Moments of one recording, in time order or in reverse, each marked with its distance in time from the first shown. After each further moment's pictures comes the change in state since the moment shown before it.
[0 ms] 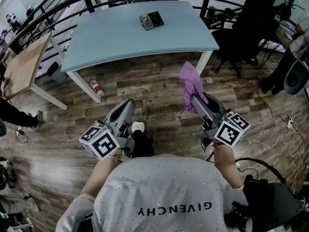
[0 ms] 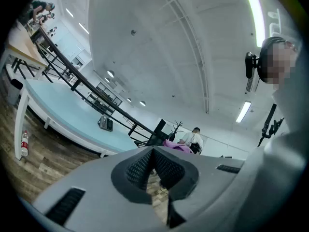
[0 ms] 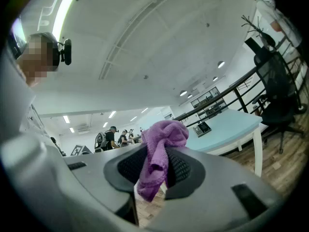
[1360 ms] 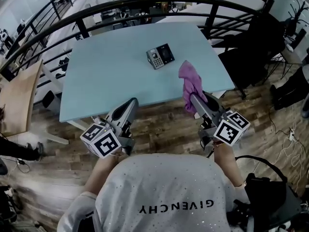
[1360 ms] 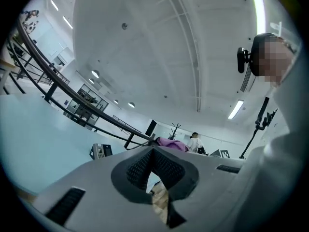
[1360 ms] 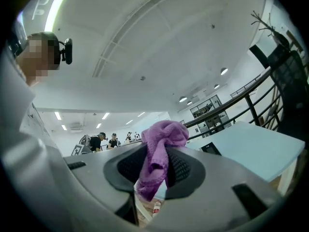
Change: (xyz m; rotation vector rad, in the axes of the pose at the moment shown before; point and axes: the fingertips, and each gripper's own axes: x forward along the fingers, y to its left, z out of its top) left arm 0.199 0.172 0.181 0.105 0.006 -0.155; right arm 0.268 -0.115 0.115 -0.060 -0.065 -0.033
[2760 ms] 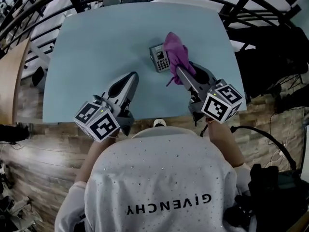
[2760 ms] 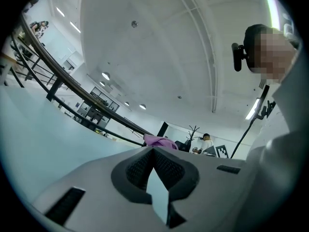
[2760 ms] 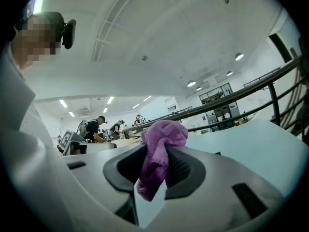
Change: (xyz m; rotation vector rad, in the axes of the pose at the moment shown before) left arm 0.150 0.153 0.027 -0.016 -0.030 0.122; right arm 0.219 -0.138 -0.002 -0.083 0.199 0.100
